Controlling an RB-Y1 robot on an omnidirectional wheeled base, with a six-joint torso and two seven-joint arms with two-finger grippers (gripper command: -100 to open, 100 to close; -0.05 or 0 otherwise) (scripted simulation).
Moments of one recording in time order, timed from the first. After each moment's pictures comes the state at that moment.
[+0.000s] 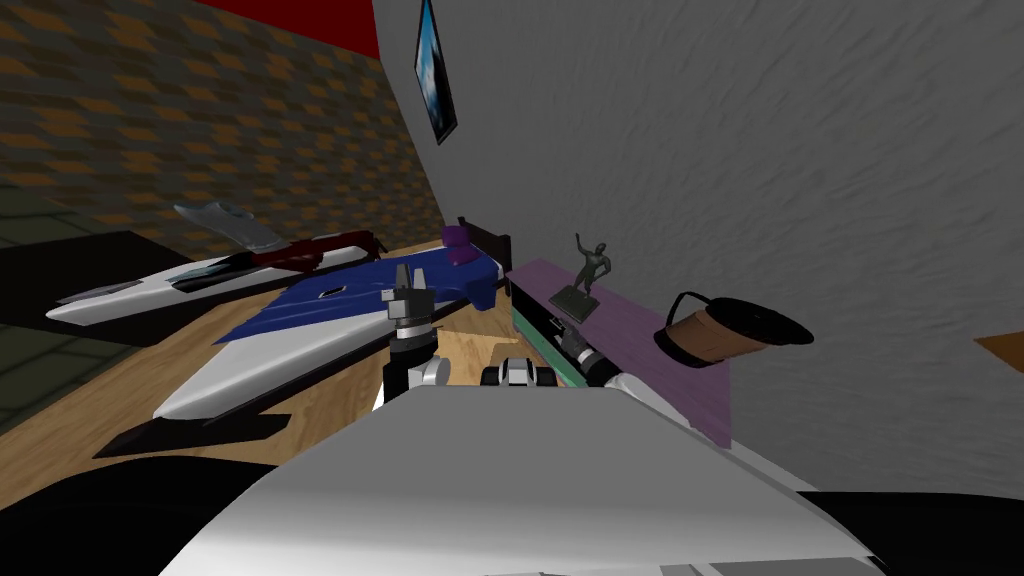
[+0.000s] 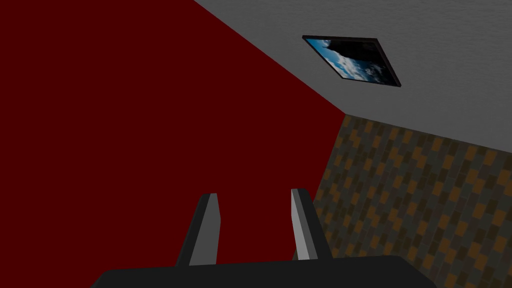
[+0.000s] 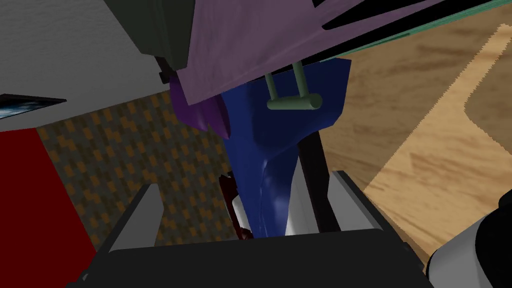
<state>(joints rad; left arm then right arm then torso) 0.53 -0.01 -0.07 -2.37 0.00 -0.47 0.03 0.49 -0.64 0.38 -1.99 1.01 0.01 1.58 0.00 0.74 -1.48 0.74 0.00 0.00</state>
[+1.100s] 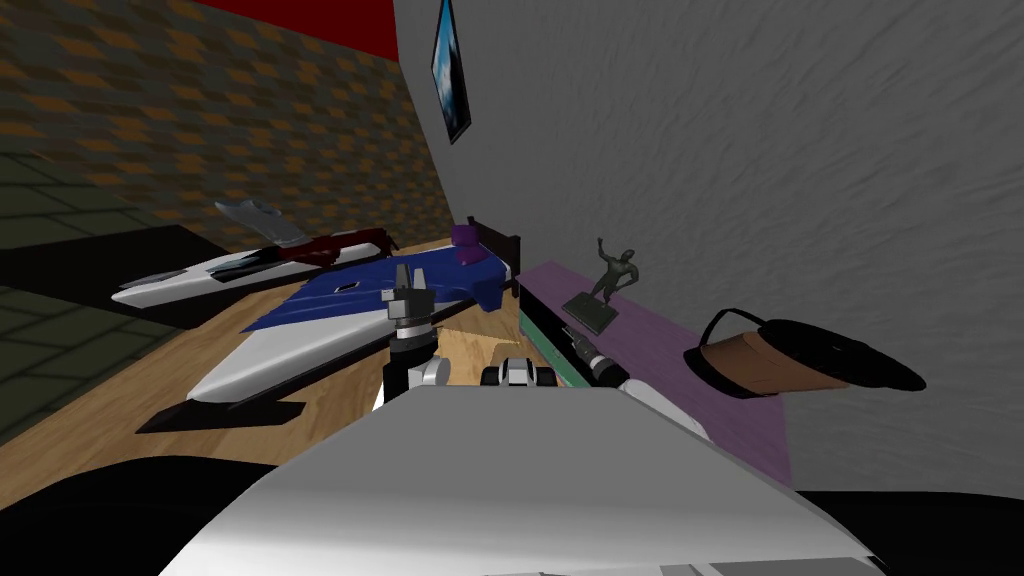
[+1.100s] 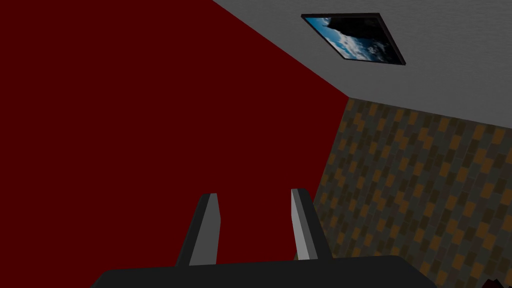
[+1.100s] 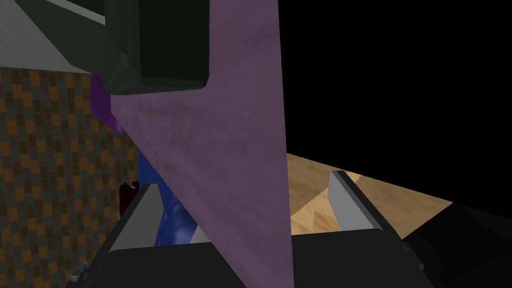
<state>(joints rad) 0.53 -0.01 -0.07 -2.37 0.00 -0.47 0.03 0.50 -0.73 0.38 -1.88 1.16 0.10 1.72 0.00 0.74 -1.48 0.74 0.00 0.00</state>
